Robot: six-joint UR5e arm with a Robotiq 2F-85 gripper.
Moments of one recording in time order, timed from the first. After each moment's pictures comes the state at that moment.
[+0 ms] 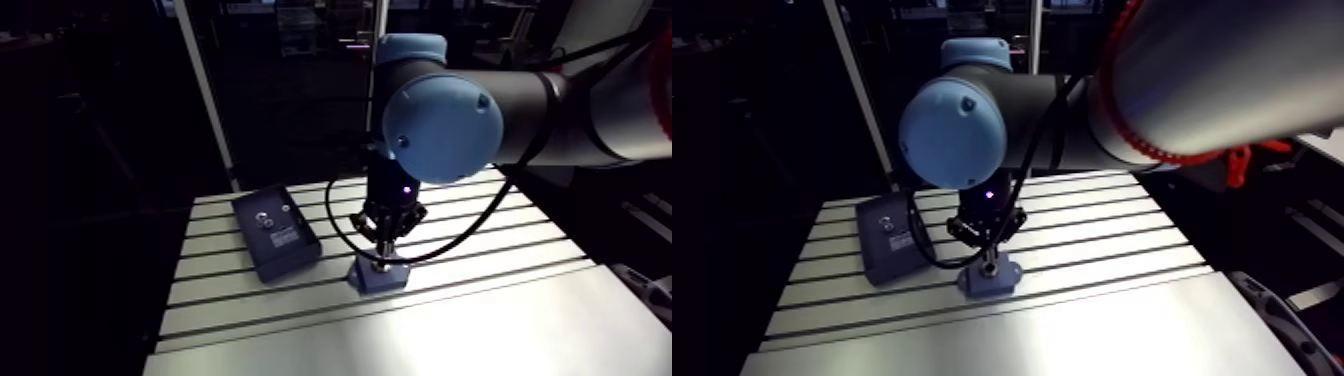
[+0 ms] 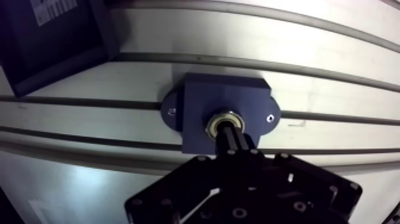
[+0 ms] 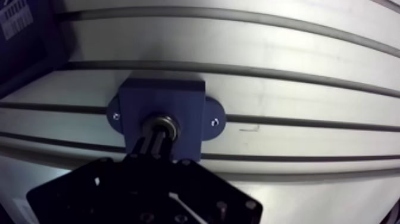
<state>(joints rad) -0.22 -1.33 2.03 -2.14 -1.59 -1.86</state>
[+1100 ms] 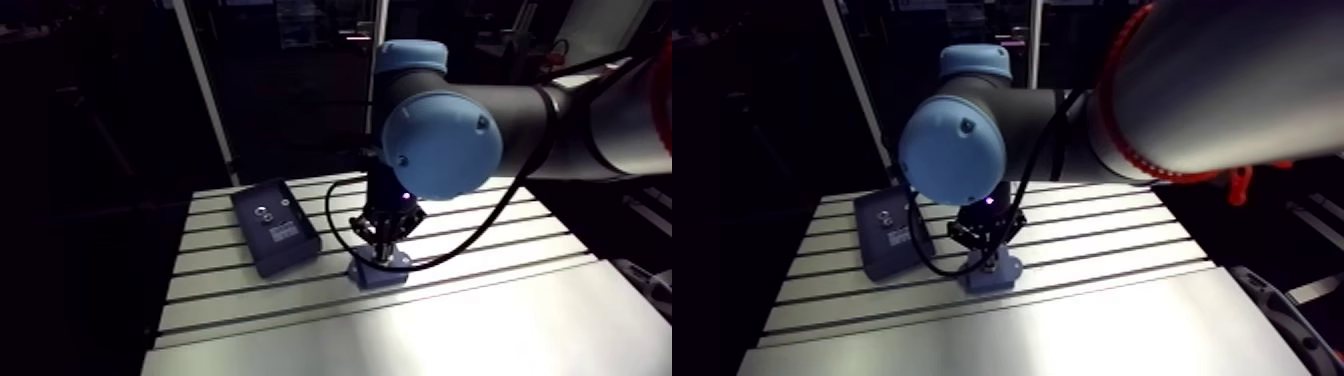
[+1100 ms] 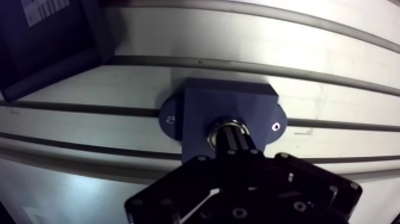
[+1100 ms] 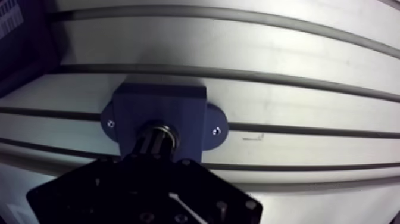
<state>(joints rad) -0.22 -1.30 2.06 -2.20 -1.59 -1.86</state>
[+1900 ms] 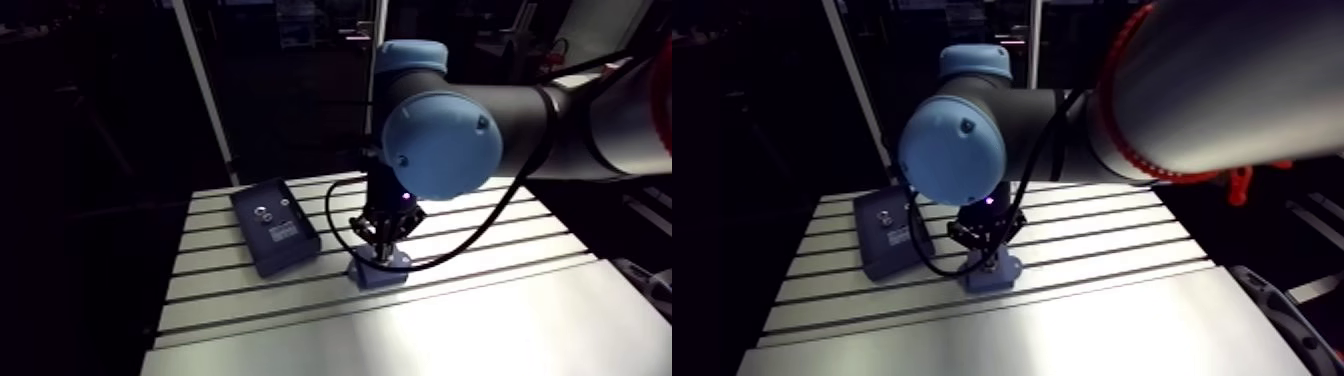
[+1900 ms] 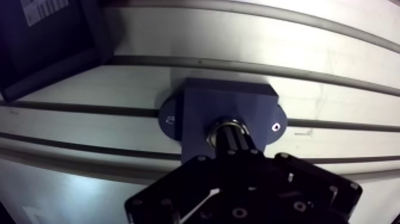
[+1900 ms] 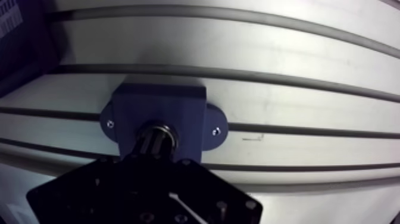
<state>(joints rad) -0.22 -1.30 2.06 -2.20 -1.59 -1.87</state>
